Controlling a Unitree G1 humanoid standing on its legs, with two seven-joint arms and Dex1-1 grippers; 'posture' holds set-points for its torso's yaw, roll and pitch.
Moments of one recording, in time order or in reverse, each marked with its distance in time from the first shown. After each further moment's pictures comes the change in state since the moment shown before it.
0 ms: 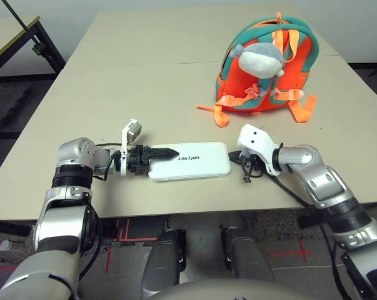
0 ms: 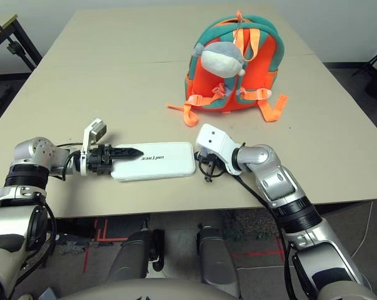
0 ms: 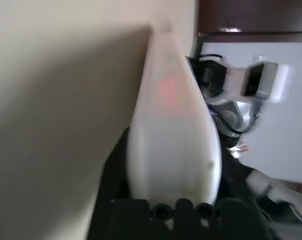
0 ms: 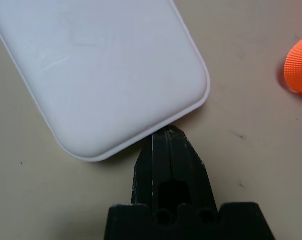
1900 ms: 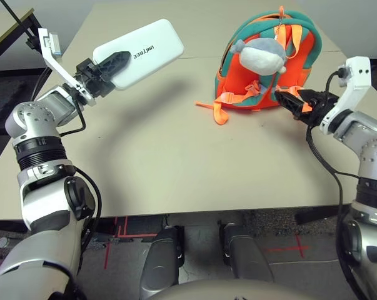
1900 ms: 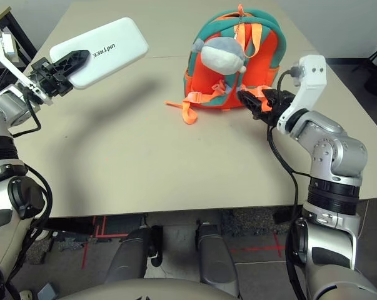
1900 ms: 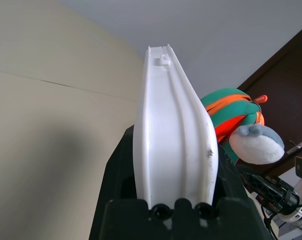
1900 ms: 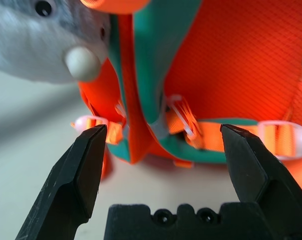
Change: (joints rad) left arm -0.243 0.003 0.412 -0.082 -0.034 -0.641 0.344; right arm -0.175 0.091 -0.637 -0.008 0.482 0.412 -0.471
